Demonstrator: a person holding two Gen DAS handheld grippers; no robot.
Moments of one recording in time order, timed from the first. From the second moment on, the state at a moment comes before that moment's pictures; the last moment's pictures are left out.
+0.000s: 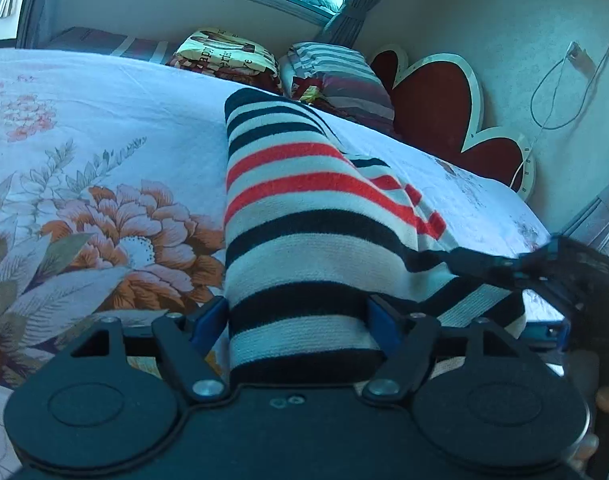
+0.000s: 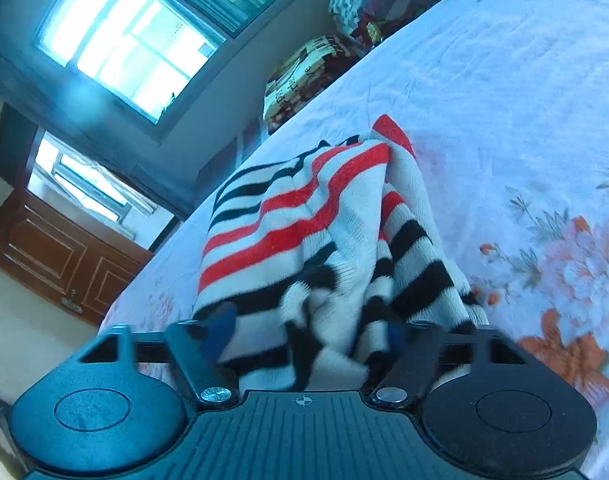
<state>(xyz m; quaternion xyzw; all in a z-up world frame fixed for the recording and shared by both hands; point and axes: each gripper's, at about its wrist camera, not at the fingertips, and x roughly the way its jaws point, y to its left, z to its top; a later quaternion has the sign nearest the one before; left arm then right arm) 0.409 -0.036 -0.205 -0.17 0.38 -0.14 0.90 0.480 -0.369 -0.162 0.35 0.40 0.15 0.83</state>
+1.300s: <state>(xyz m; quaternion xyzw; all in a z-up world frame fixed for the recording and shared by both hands) 0.412 -0.052 -0.200 -0.15 0.41 -0.16 0.89 0.411 -0.423 -0.152 0.30 0.40 0.10 0.86</state>
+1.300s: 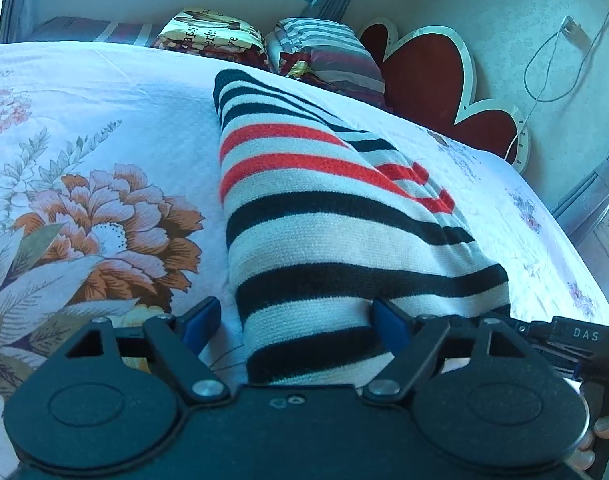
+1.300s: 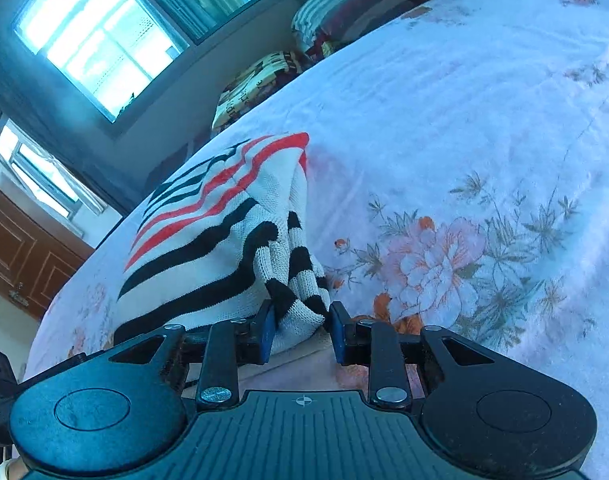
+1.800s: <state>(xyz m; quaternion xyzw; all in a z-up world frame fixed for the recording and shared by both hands) 0.448 -0.055 -0.158 -0.16 0.35 -0.15 0.91 0.462 -0.368 -0.112 0.20 0.33 0.13 0.91</state>
